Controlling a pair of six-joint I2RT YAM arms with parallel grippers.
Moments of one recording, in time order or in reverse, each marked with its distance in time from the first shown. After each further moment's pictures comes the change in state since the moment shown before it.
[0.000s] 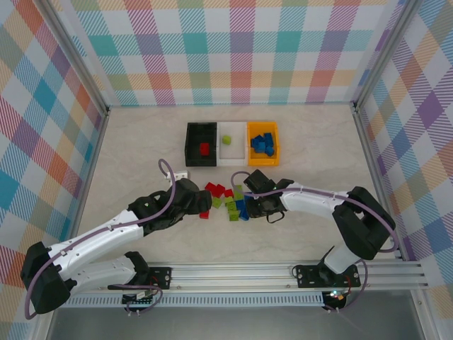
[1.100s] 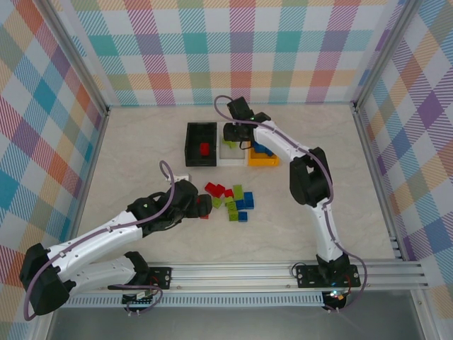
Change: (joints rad) left arm 0.001 -0.015 -0.014 -0.025 0.071 0.021; right arm -0.231 0.726 1.199 -0.160 0.056 -0.124
